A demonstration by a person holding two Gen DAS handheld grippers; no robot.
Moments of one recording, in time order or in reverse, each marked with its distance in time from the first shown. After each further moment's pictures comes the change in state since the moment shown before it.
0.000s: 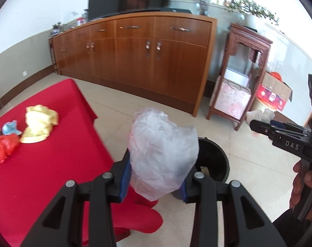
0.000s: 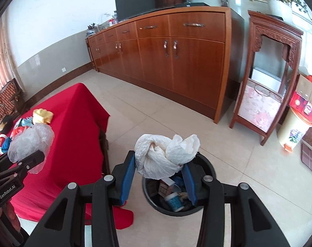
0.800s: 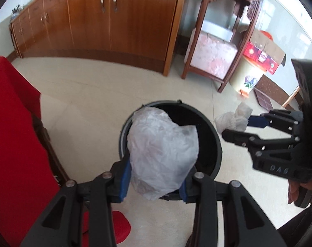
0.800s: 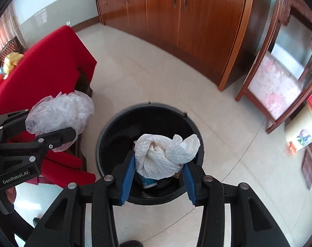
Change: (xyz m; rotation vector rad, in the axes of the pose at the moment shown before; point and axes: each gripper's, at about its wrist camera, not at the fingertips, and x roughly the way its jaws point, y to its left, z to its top) left arm 0.163 -0.082 -0.025 0.085 0.271 -0.164; right arm 0.144 -0.088 -0.055 -0.161 0.299 0.034
